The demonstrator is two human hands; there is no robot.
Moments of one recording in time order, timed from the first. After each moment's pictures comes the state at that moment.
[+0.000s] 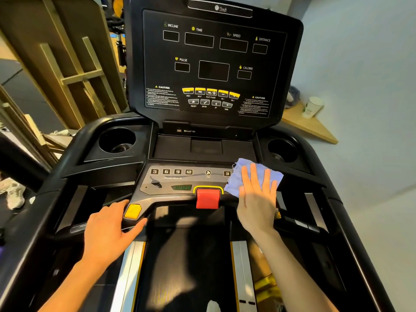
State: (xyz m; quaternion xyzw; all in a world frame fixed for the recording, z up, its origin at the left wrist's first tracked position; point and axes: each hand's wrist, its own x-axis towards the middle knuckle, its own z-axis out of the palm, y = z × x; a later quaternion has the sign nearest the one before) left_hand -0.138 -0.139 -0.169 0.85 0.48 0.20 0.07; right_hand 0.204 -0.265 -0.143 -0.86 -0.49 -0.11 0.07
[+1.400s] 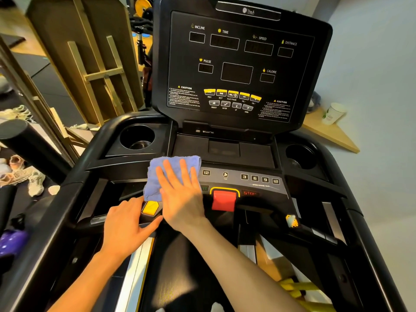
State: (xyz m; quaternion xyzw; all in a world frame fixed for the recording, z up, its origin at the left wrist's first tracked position) left_hand -0.143 -0.136 -0.173 0.86 0.48 0.19 0.07; right_hand 0.035 -0.161 -0.155 -0.66 -0.70 -0.09 0.27
